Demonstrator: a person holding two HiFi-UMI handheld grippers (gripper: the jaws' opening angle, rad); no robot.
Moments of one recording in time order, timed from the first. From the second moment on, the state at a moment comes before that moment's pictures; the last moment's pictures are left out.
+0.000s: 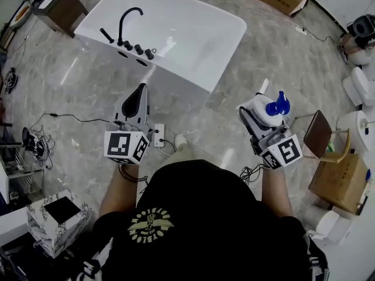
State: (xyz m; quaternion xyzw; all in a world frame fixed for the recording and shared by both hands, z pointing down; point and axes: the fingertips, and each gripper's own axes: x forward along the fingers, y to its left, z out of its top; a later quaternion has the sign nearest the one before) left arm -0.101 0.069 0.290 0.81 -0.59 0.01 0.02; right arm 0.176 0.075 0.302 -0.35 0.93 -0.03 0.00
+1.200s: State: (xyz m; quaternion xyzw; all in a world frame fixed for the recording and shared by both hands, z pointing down) left arm -0.203 -0.040 0.321 0.81 -0.59 0.03 0.03; right arm 0.065 -0.044 0.315 -0.35 0.94 -0.04 -0.03
